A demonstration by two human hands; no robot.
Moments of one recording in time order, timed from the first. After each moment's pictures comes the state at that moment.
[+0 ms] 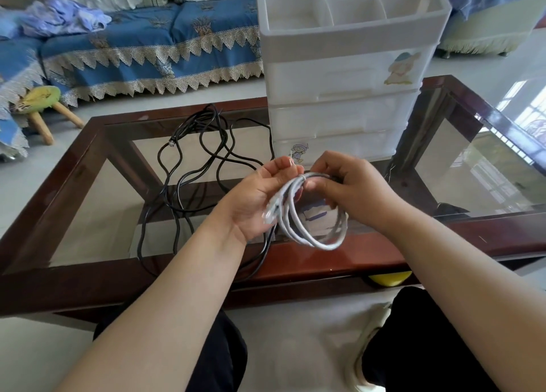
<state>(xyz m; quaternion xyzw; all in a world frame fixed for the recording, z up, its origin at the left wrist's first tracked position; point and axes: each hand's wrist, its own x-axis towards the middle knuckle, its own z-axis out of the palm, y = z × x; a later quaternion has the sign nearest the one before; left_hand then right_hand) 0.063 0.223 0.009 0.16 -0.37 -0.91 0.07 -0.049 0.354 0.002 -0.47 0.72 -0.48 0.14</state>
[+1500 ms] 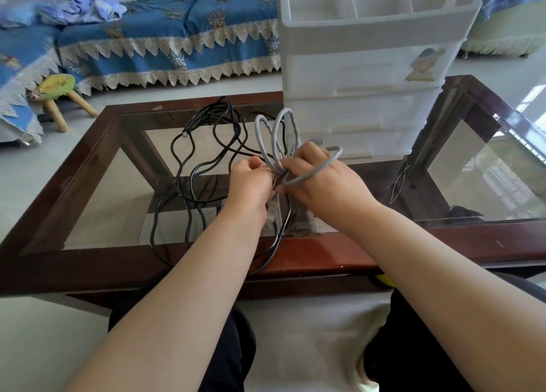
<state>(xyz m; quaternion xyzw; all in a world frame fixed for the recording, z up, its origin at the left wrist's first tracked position) 0.056 0.209 -0.003 0.44 -0.53 -0.68 0.26 -0.022 0.311 -0.005 -0.64 0.71 -0.21 -0.20</state>
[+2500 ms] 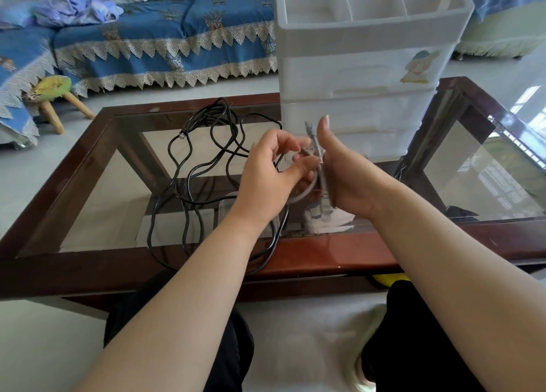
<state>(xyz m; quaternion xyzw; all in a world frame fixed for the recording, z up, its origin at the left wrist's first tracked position) 0.064 0.224 0.004 0.15 -0.78 -0.50 0.35 -0.046 0.316 0.016 -0.24 0.50 -0.61 0.56</state>
